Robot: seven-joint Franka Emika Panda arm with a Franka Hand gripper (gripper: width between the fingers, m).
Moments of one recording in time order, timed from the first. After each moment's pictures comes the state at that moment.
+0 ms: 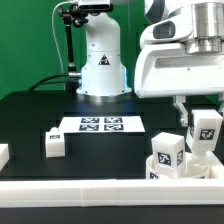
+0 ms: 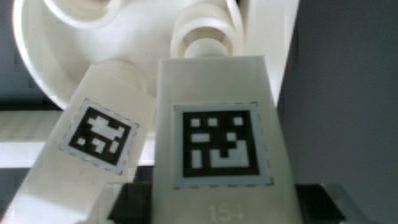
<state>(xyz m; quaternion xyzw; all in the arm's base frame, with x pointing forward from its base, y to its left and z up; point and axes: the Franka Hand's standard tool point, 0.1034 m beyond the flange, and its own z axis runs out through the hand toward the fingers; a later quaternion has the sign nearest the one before) 0.632 0.116 0.097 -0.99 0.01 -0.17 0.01</state>
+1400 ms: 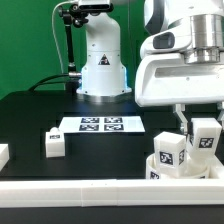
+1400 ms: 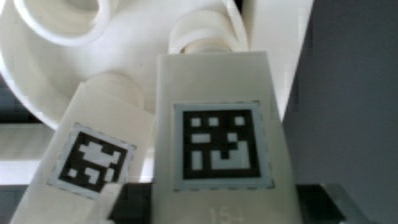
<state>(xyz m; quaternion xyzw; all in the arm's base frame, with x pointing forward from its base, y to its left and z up) 0.628 0.117 0.084 -0.98 0.01 -0.19 0.01</state>
